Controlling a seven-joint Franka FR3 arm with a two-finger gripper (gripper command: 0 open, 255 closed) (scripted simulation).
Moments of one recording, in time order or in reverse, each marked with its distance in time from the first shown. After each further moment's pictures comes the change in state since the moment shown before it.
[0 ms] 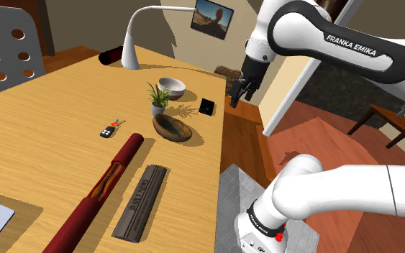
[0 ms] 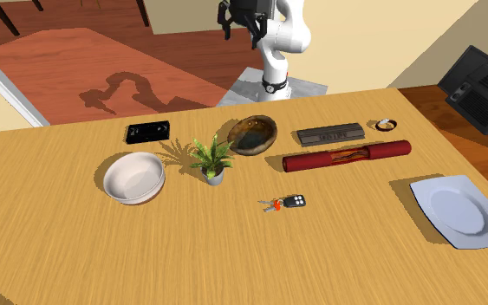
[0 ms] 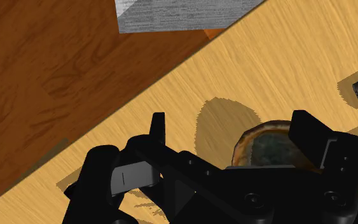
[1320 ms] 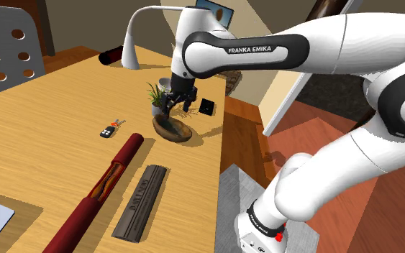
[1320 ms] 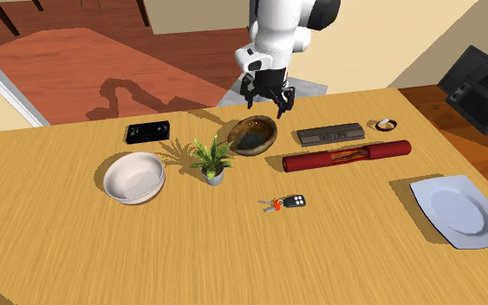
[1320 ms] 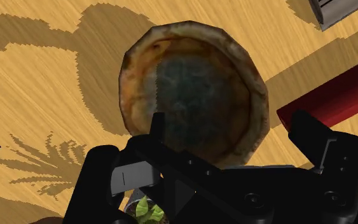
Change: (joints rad) arm 0.095 0.512 0.173 0.116 0.118 0.412 0.224
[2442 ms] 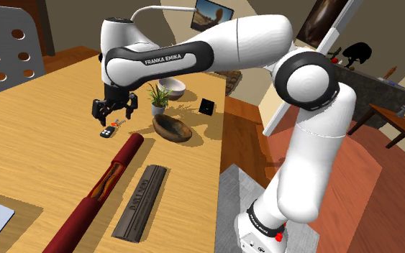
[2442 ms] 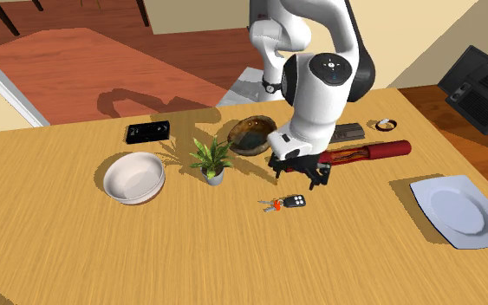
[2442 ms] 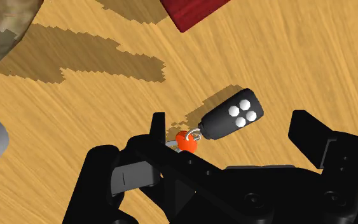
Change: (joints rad) arm 0.100 0.597 0.091 0.495 -0.077 0.126 0.192
